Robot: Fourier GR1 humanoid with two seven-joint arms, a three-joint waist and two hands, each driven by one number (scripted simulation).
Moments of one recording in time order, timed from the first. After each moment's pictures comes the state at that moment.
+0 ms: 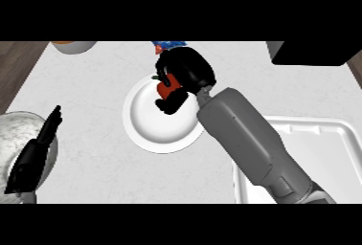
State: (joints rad) left arm 0.05 0.28 0.11 -1.51 -0.21 -0.01 -0.12; right arm -0.98 -0.01 0.34 -0.95 0.60 0.00 0.13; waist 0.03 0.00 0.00
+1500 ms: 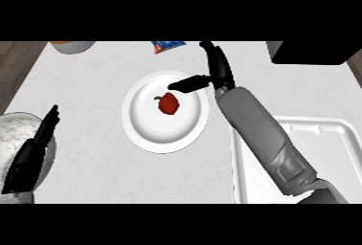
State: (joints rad) left arm 0.04 0.27 0.13 -1.51 -0.21 -0.03 -0.12; right arm -1.00 -0.05 0.28 -0.61 -0.10 -0.41 -0.14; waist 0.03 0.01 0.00
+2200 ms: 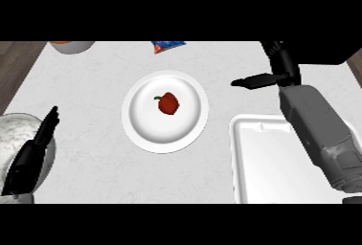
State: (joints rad) left arm 0.05 0.26 0.14 -1.53 -0.22 -0.03 -0.12; right arm -0.95 -0.30 0.06 -0.39 -0.18 -0.03 -0.56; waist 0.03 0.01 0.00
